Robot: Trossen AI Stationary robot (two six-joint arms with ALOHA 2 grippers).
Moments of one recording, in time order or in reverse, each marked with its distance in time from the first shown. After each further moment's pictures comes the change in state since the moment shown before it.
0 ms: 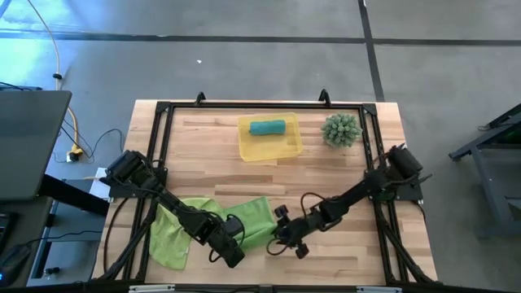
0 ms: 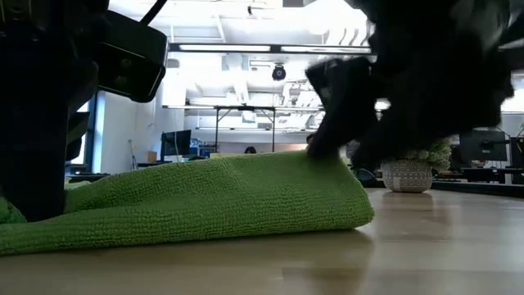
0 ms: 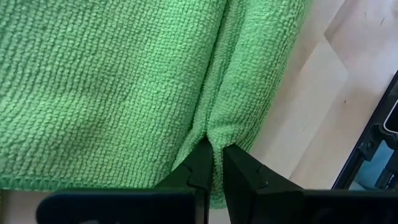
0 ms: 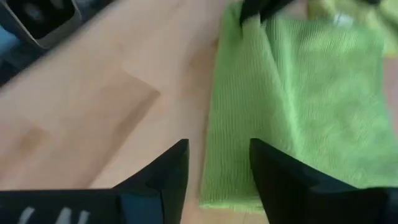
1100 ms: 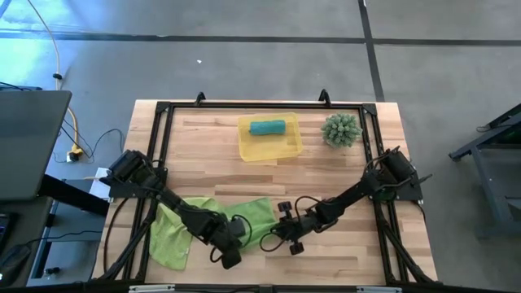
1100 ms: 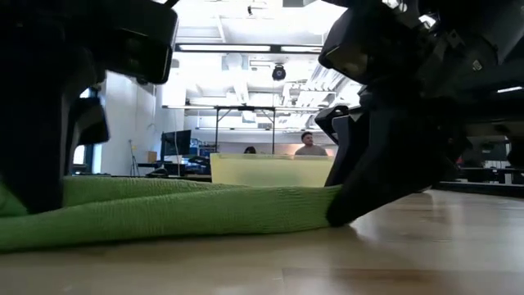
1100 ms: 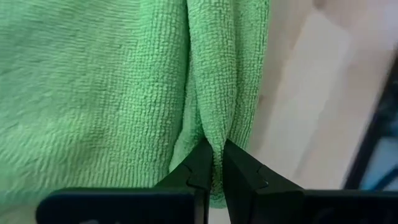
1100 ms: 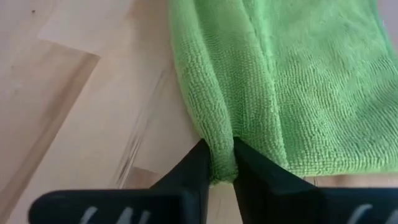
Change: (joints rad) left arm 0.012 -0.018 0.072 -0.120 0.042 0.250; right arm -0.008 0.080 0.004 -0.099 0.096 0.225
